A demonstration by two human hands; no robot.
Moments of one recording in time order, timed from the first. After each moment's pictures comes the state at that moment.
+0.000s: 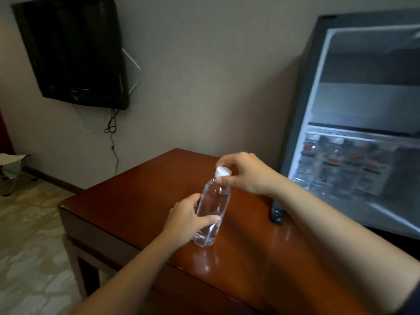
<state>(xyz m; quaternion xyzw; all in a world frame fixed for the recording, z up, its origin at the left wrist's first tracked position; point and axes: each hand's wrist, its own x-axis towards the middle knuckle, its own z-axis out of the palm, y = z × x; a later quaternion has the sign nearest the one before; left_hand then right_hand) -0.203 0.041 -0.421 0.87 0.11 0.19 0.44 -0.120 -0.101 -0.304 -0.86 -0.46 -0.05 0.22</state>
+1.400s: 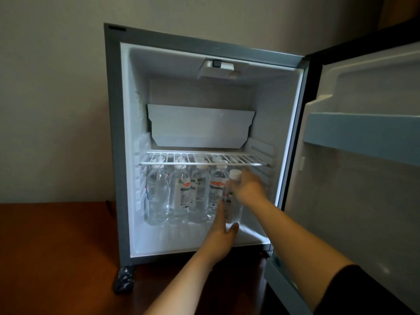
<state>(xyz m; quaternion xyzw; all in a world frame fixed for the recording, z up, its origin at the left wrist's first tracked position) 0.020 -0.297 -0.401 0.78 -0.21 -0.01 0.58 0.040 -0.389 -0.297 -0.93 0.09 -0.18 0.32</state>
